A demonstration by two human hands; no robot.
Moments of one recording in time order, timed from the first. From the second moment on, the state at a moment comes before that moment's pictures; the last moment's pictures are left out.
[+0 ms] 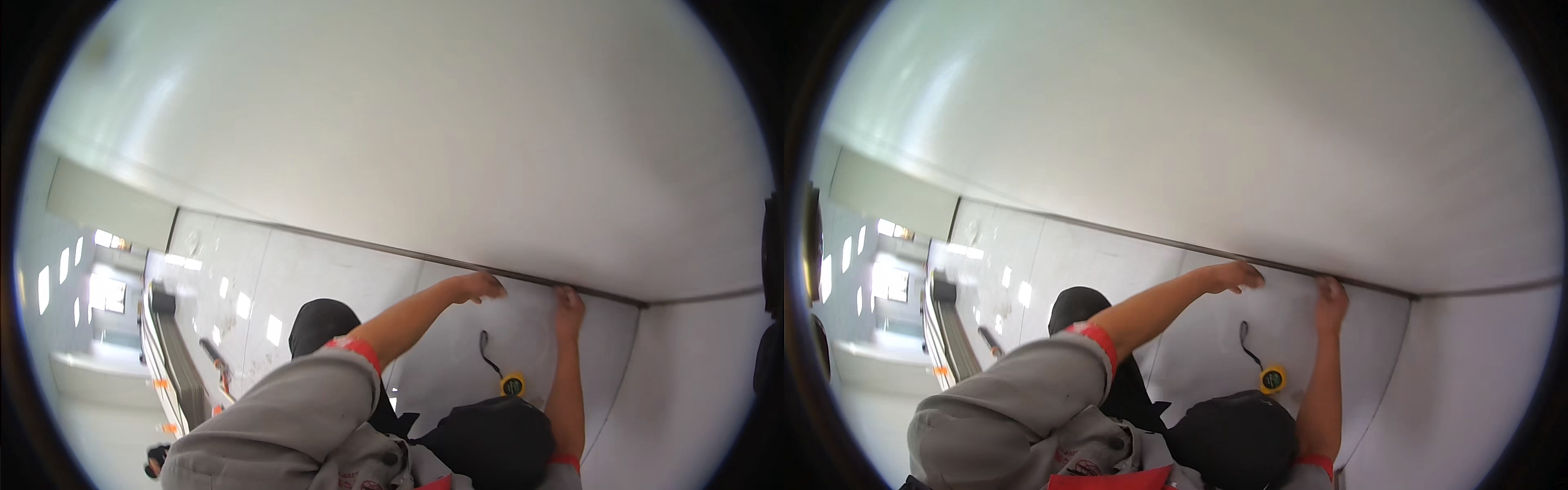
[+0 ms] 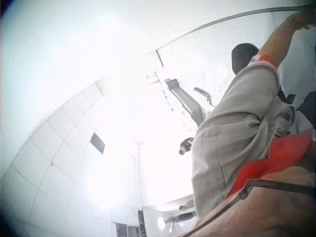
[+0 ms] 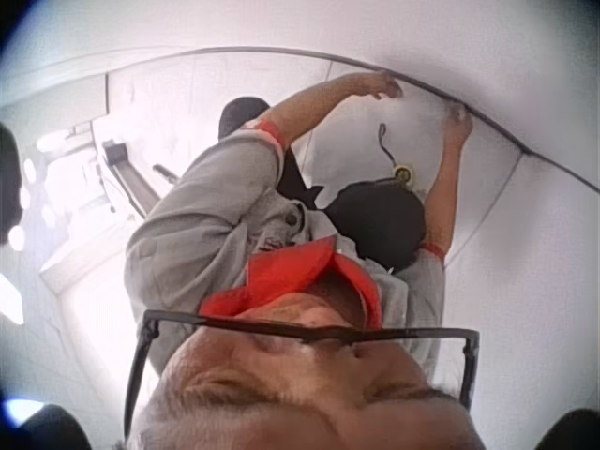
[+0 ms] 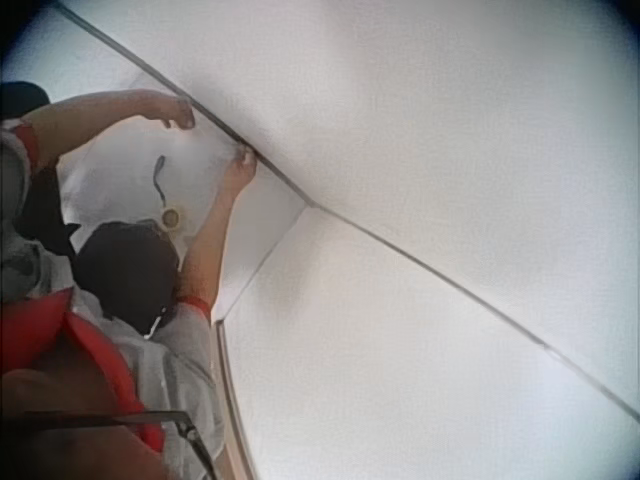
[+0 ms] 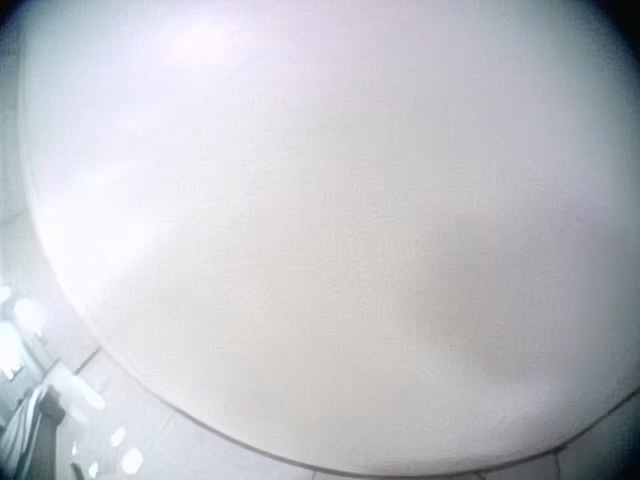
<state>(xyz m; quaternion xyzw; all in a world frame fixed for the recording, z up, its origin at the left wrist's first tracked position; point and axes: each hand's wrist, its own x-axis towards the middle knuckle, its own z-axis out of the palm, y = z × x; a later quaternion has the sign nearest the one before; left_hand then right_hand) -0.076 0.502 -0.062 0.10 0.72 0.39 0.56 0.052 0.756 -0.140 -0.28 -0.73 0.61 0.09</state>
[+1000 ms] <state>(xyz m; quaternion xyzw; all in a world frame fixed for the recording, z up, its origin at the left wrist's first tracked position) -0.192 0.004 -0.137 0.11 0.88 0.42 0.18 -0.077 0.440 -0.015 0.18 -0.86 0.23 -0.43</state>
